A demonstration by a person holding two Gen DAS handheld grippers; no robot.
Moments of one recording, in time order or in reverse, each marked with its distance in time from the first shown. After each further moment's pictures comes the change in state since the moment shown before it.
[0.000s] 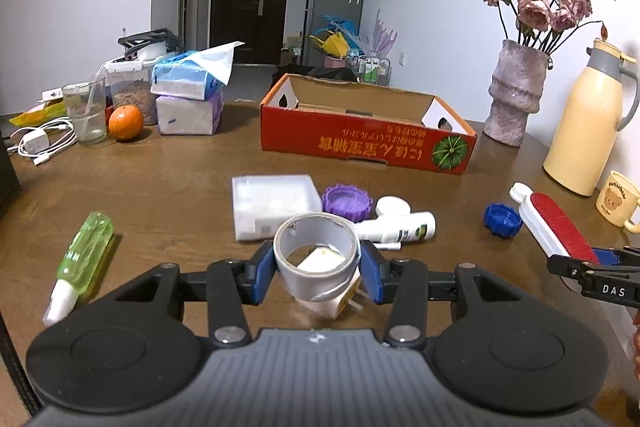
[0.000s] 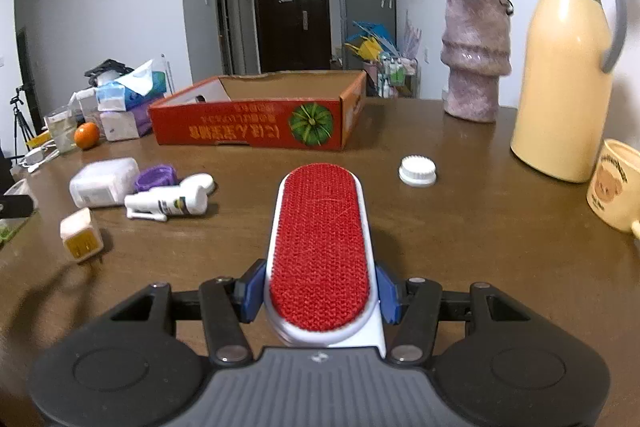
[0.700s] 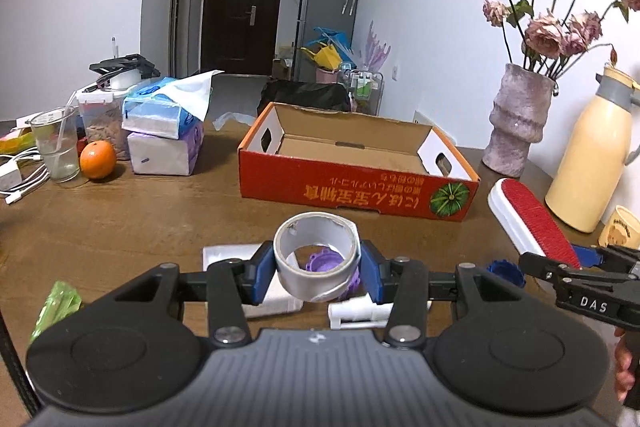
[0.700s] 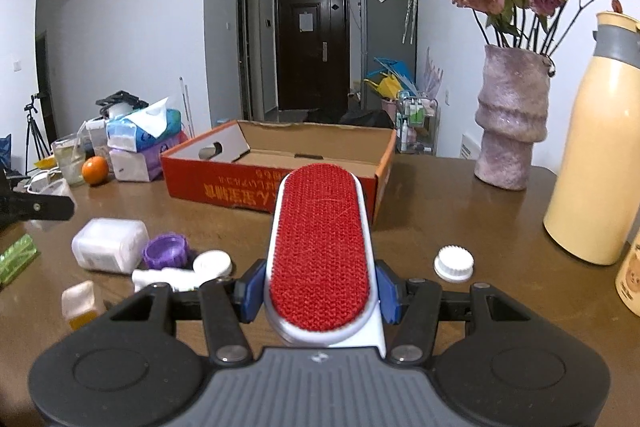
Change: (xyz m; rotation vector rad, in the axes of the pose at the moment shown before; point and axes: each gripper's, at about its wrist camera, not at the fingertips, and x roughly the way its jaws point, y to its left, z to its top) left arm 0.046 -0.008 0.056 -0.010 -0.031 -0.027; right arm 0.034 0.024 0.061 -0.052 -0.100 0.034
